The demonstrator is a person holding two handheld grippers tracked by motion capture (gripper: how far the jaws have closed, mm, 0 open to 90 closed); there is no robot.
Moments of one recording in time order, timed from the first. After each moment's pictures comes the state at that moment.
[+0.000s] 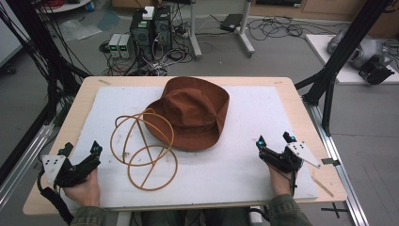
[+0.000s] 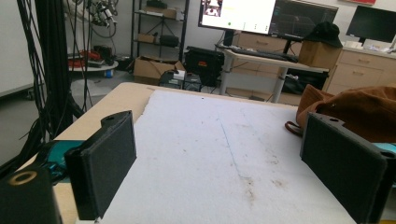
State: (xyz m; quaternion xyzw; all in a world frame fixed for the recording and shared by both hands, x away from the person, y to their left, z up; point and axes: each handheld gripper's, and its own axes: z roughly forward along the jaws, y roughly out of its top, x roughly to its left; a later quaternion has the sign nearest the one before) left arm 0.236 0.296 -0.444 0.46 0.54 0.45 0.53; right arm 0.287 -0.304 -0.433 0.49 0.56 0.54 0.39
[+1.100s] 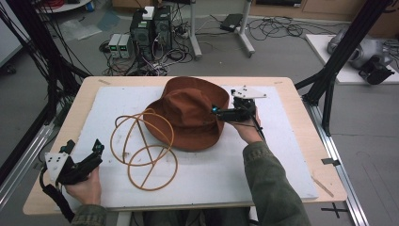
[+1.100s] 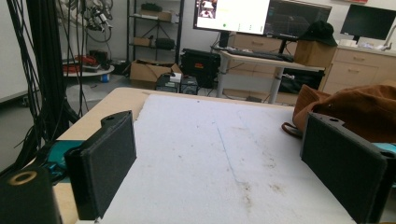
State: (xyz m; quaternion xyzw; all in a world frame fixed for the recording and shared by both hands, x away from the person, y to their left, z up) left arm 0.242 0.293 -0.442 0.47 0.53 0.46 0.53; right arm 0.425 -0.191 -0.367 0.33 0.74 0.52 0.27
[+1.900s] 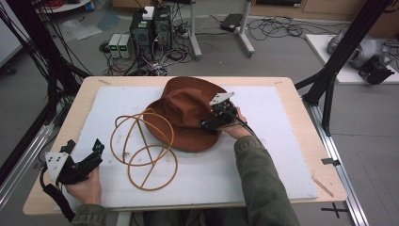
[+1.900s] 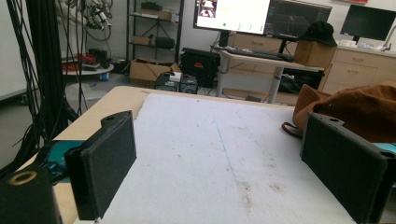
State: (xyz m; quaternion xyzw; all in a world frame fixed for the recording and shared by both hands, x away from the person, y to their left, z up) left arm 0.243 0.294 -0.443 0.47 0.54 0.45 0.53; right arm 0.465 -0.151 -0.418 0.25 0.87 0.38 0.19
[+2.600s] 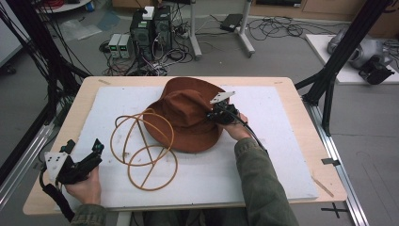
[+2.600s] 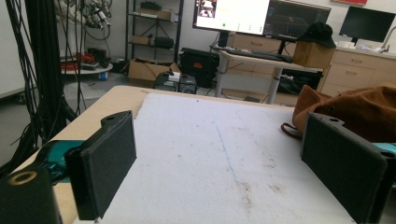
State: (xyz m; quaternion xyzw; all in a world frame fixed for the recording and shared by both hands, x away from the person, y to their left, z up) left arm 0.244 0.295 -0.444 0.47 0.54 0.45 0.54; right arm 0.462 -0.151 -0.414 0.29 0.86 0.37 0.19
